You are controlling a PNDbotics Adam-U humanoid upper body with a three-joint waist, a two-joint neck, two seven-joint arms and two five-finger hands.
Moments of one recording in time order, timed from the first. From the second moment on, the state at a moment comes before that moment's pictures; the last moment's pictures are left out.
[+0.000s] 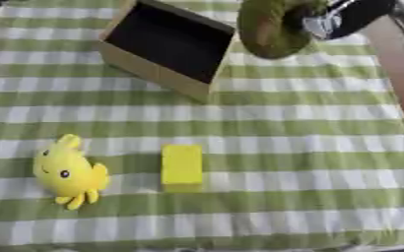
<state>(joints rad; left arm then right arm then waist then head) -0.42 0.51 -0.10 -1.98 0.44 -0.30 -0.08 -1.10 -0.59 0.37 -1.24 -0.16 -0.60 0.56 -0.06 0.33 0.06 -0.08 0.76</state>
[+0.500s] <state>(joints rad) -0.45 0.51 -0.10 -1.98 0.44 -0.30 -0.08 -1.20 -0.43 0.25 -0.98 -0.05 -0.58 0.58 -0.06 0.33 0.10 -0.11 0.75</state>
